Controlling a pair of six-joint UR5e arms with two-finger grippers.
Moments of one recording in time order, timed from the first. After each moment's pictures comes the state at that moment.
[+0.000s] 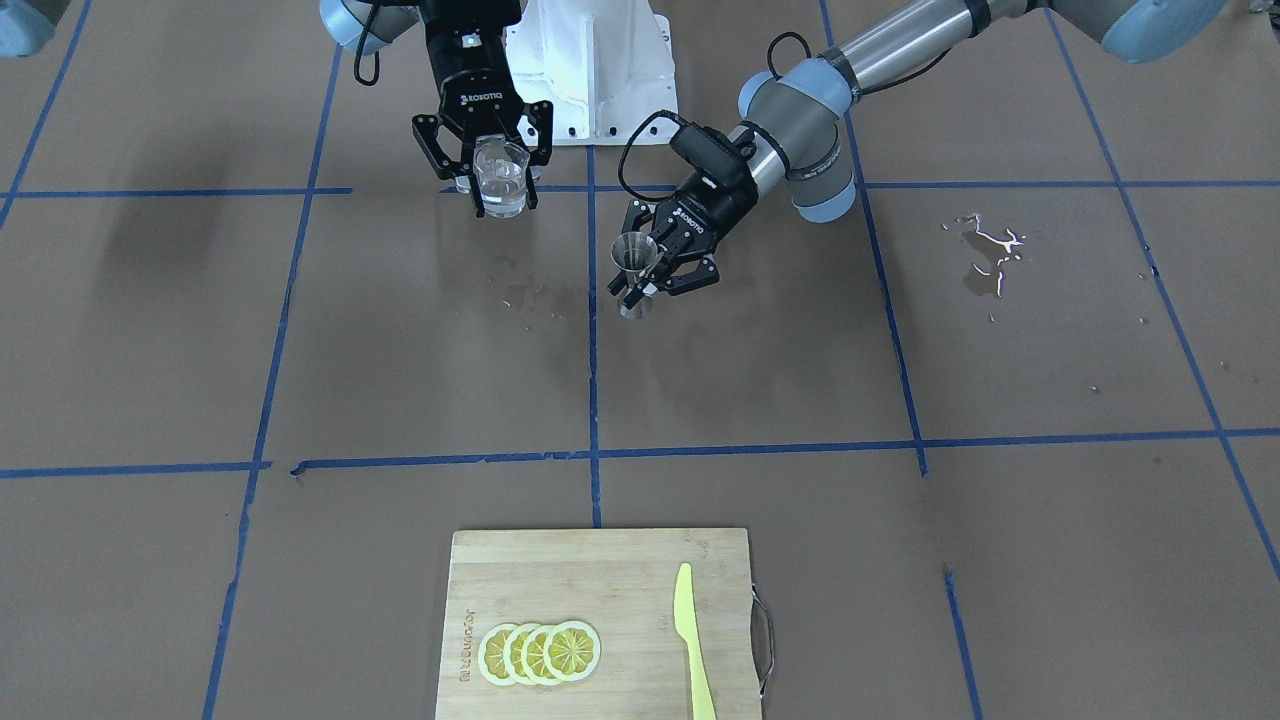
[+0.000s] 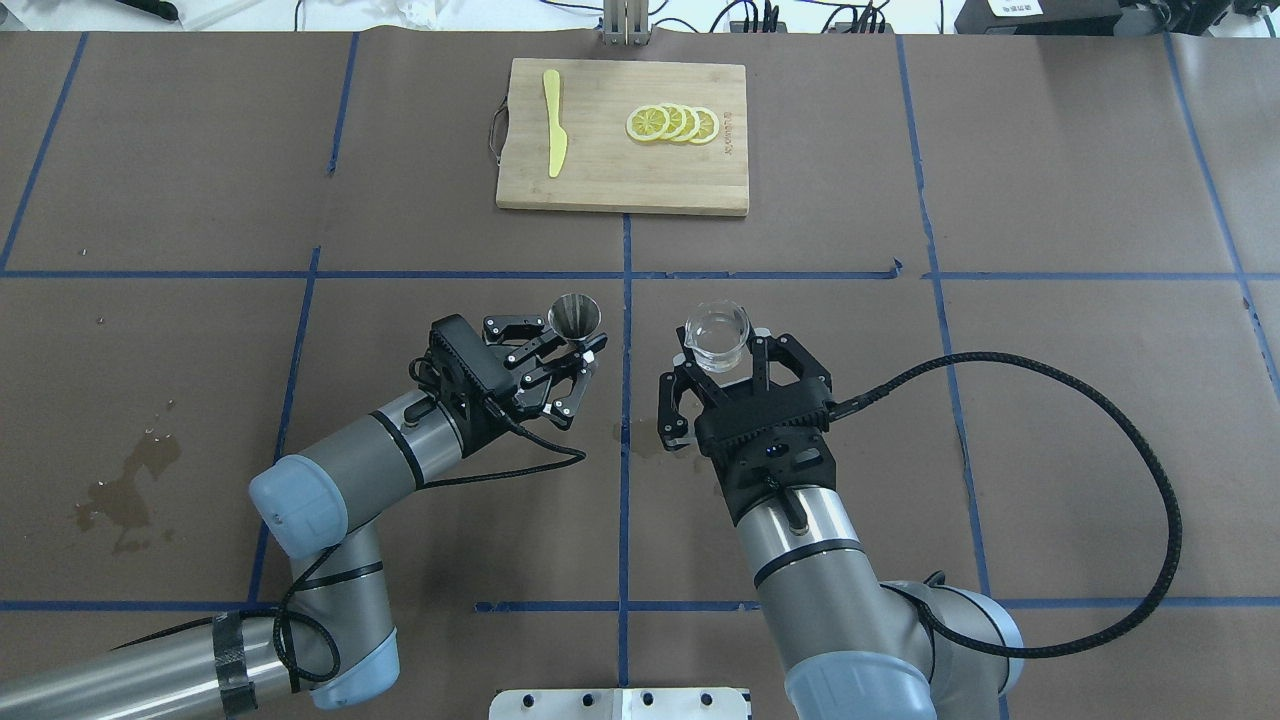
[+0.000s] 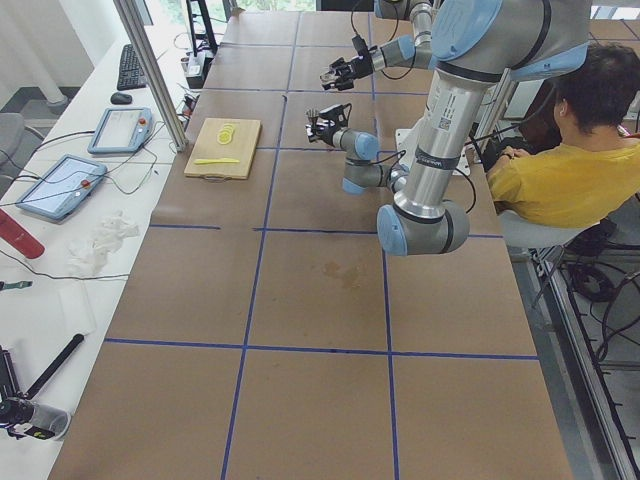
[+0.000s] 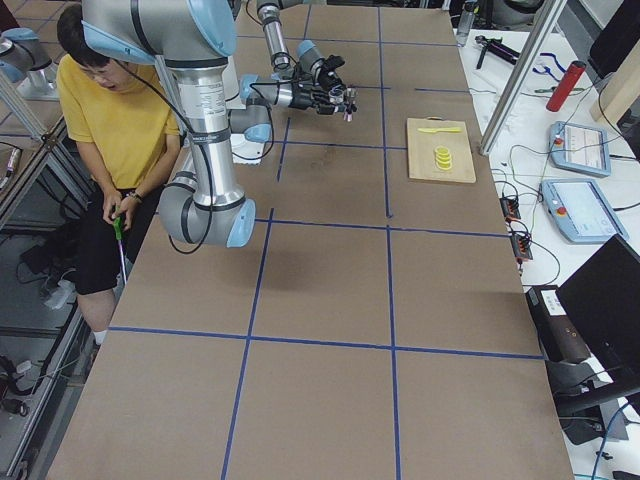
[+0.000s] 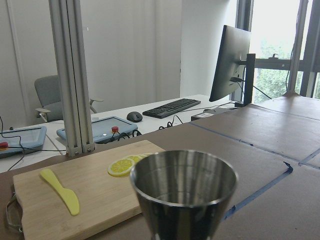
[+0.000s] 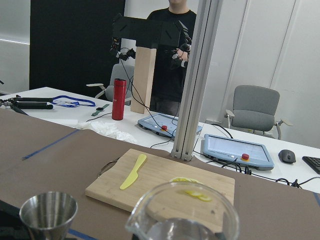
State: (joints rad) left arm -0.33 -2.08 -1.41 -3.11 -1.21 -0.37; right arm 0.11 -1.17 1.93 -0.95 0.49 0.76
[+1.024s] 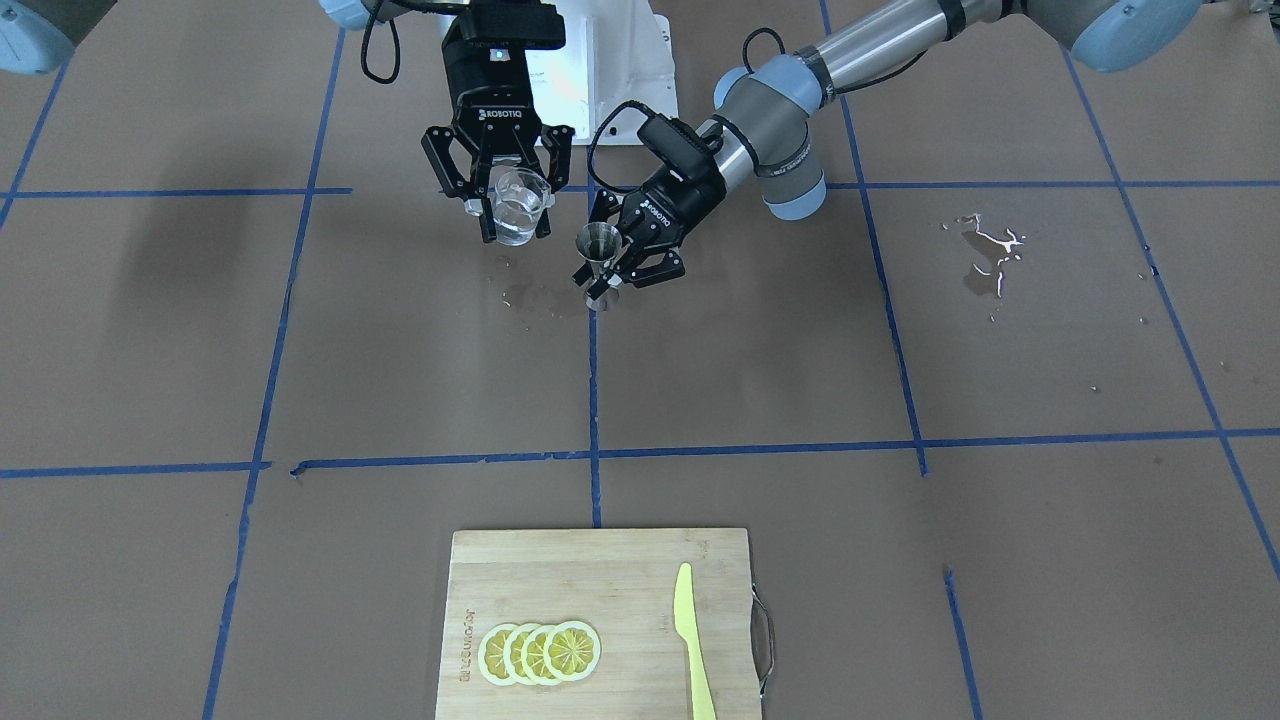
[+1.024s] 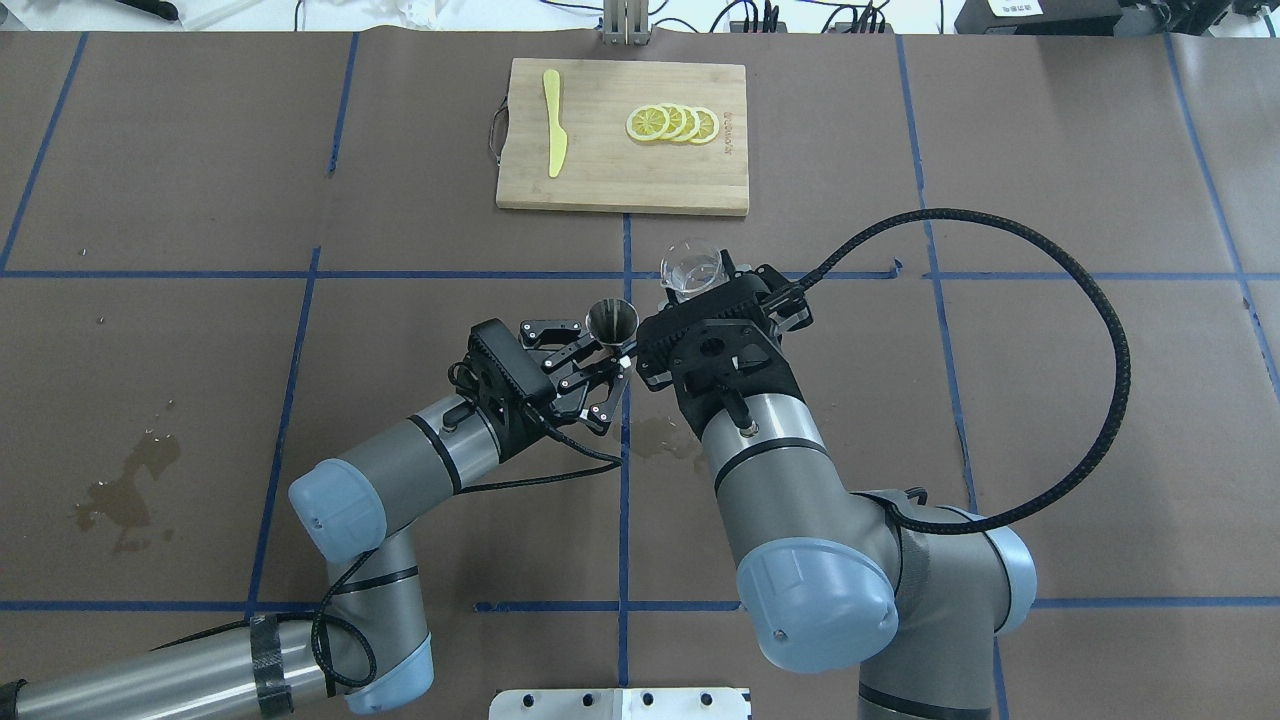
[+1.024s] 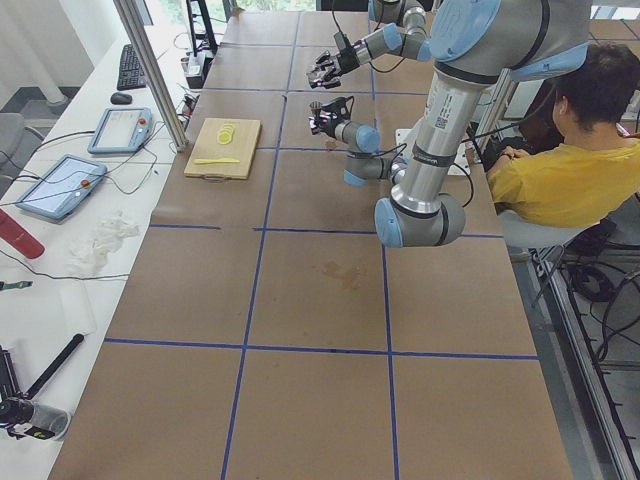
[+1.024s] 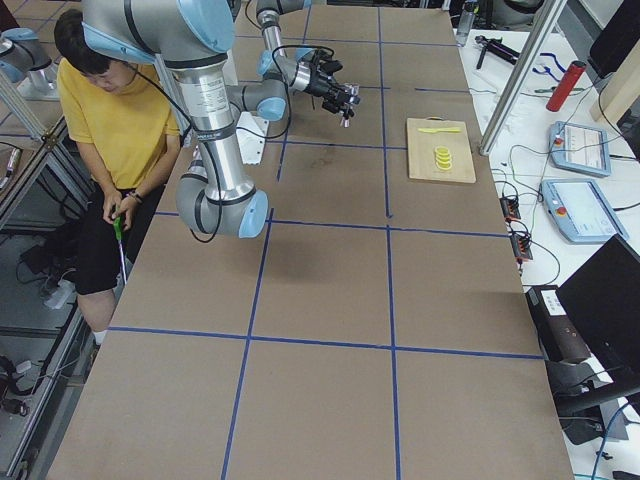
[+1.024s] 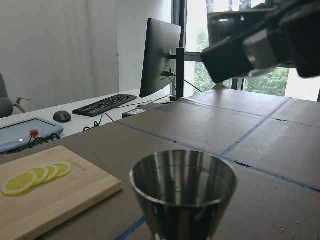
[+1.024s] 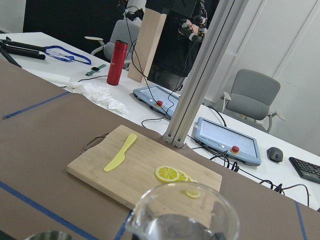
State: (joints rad) left arm -0.31 -2.14 -1.37 -3.12 -1.20 -0.37; right arm 0.21 -1.08 1.99 -1.29 0.67 0.72
